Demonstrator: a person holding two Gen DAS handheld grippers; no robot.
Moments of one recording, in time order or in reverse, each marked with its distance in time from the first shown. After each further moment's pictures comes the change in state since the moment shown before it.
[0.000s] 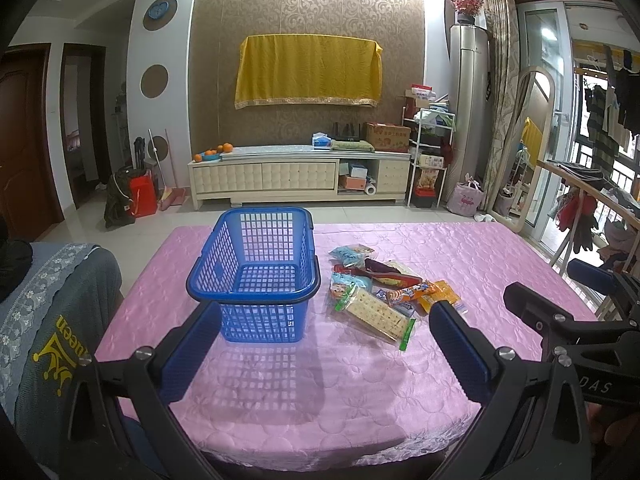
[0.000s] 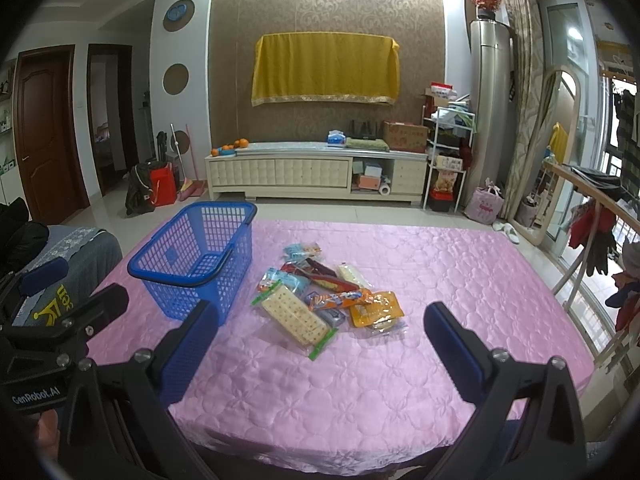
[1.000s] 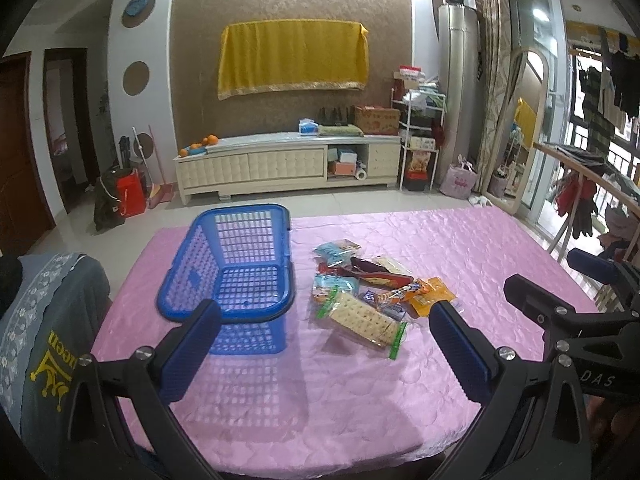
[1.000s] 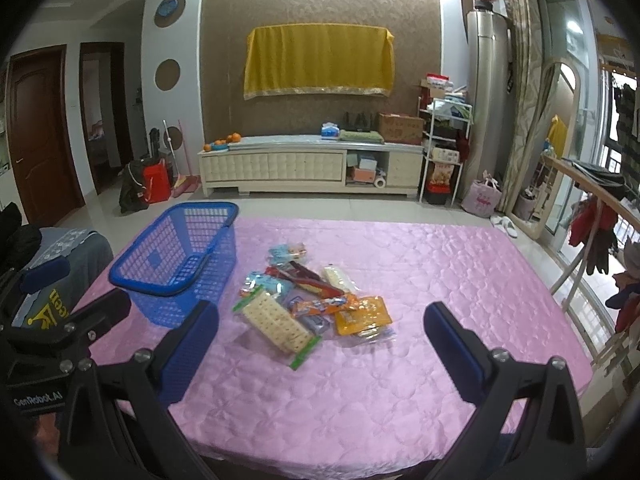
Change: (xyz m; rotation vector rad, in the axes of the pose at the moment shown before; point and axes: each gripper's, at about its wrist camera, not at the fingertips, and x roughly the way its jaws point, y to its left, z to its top) left arm 0.044 -0.032 0.026 0.051 0.075 -0.025; right arm 0.025 -0.030 0.017 0.015 0.042 -0.008
